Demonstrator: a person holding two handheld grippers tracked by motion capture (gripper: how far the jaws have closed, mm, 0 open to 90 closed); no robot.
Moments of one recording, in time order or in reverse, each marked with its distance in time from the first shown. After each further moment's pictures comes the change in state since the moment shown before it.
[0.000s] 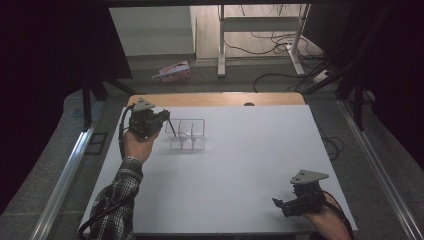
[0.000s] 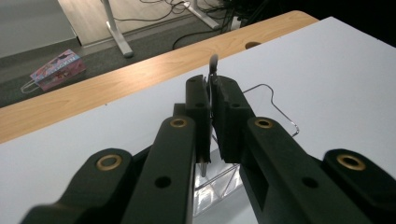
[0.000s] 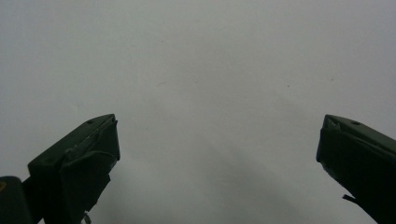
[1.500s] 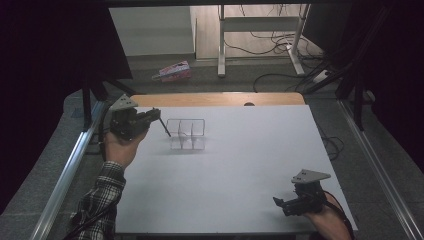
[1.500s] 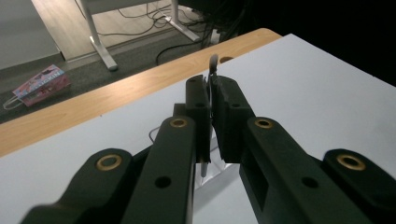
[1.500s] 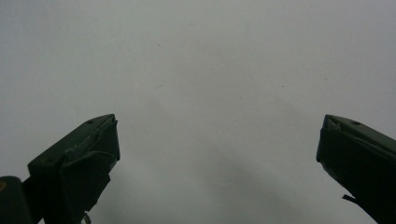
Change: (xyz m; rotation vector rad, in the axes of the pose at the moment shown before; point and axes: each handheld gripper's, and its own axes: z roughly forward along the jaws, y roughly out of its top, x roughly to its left) left arm -0.001 0.018 -0.062 -0.055 -0.074 0.023; right arm -0.002 0.000 -0.002 -0.012 -0.009 0.020
